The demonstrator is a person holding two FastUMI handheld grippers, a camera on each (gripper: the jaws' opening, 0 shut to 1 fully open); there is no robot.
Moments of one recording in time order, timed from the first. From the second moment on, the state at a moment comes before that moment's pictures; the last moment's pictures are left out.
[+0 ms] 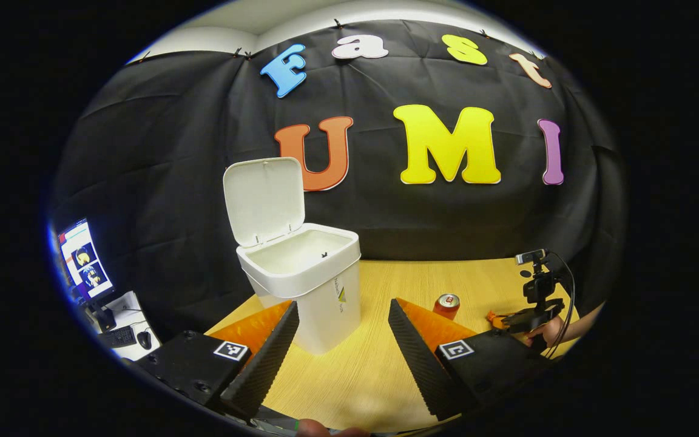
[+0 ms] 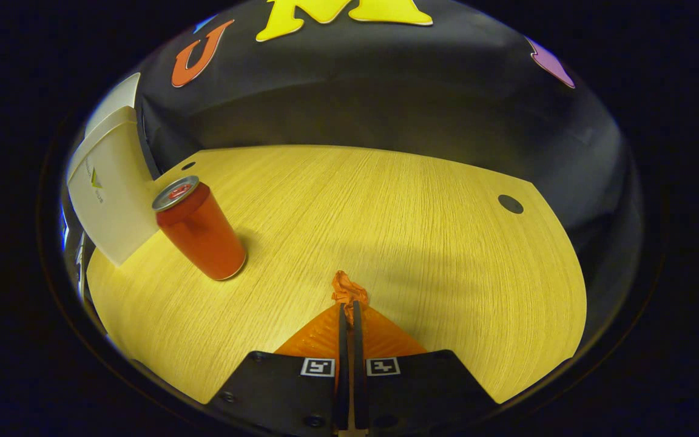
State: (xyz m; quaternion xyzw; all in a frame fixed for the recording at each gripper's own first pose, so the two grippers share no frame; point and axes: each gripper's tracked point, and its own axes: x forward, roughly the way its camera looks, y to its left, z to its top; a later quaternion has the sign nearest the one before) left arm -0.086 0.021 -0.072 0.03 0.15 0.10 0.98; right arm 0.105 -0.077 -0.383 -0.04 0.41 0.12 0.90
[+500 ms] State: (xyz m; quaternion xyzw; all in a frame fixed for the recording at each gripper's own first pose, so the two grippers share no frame) left arm -0.073 0.030 -0.074 0.00 0.13 0.09 0.99; right arm 0.096 -0.044 -0.255 -0.02 0.30 0.13 0.94
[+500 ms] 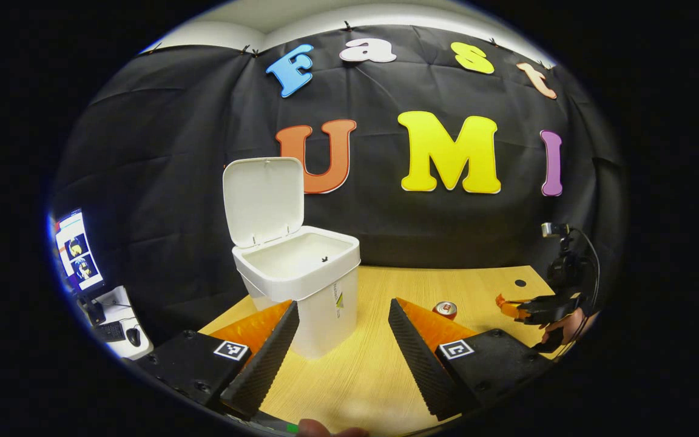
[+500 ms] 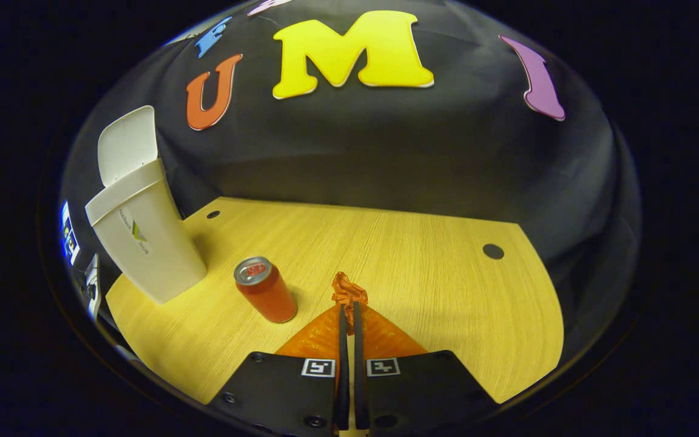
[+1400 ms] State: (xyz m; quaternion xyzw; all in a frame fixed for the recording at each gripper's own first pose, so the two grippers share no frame) left arm -0.098 0.105 -0.087 -0.03 0.12 0.14 0.98; right arm 0.099 0.153 -0.056 -0.01 0.17 0.27 0.95
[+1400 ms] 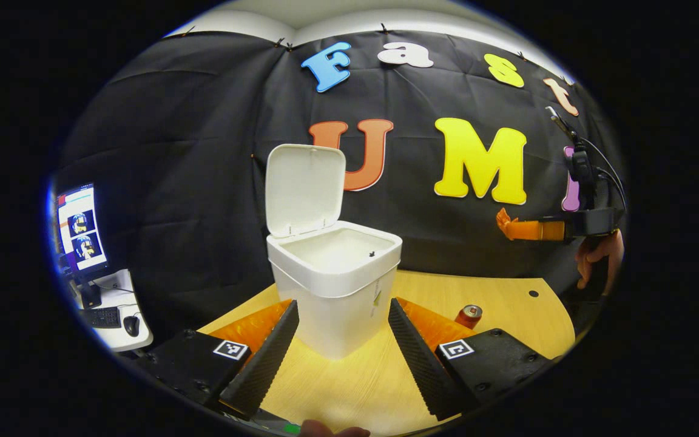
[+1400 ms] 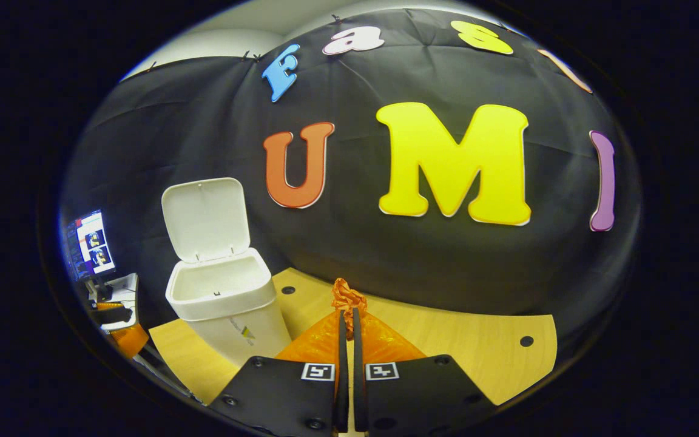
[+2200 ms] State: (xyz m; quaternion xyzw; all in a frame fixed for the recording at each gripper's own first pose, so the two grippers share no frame) left arm -0.177 0.207 -0.077 -0.04 0.10 0.28 0.95; right arm 0.069 0.390 -0.089 -0.06 0.20 0.42 0.88
